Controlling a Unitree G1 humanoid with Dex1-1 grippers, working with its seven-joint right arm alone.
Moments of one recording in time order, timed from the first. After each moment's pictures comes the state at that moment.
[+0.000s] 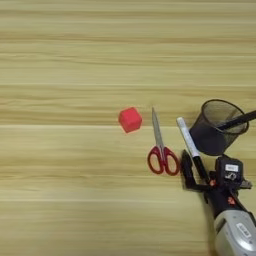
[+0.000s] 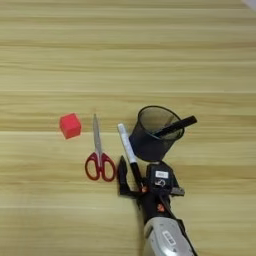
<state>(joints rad) 0.41 -0.07 -0.16 -0.16 0.10 -0.01 0.11</state>
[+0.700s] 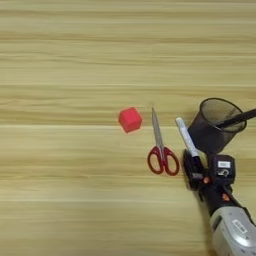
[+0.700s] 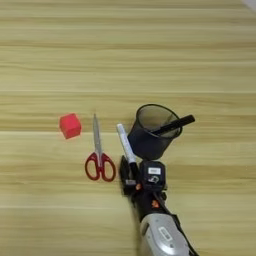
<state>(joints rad) 0.40 -0.10 -0.11 -0.17 0.10 0.03 0.14</state>
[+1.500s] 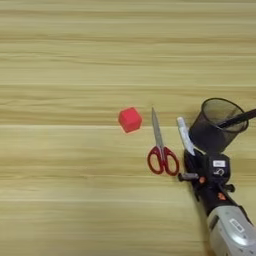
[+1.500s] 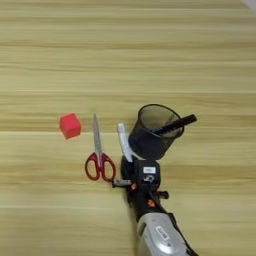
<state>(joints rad) 0.41 -0.11 -0.08 -0.18 0.10 0.03 0.16</state>
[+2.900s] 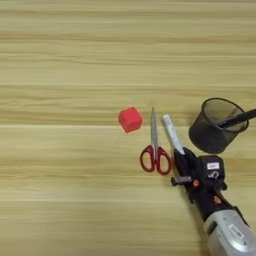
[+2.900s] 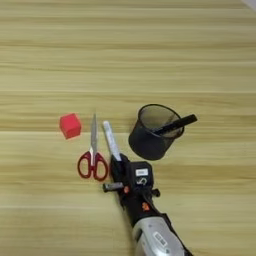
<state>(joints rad) 0.45 -0.12 -0.05 -0.28 0.12 -0.01 0.23</state>
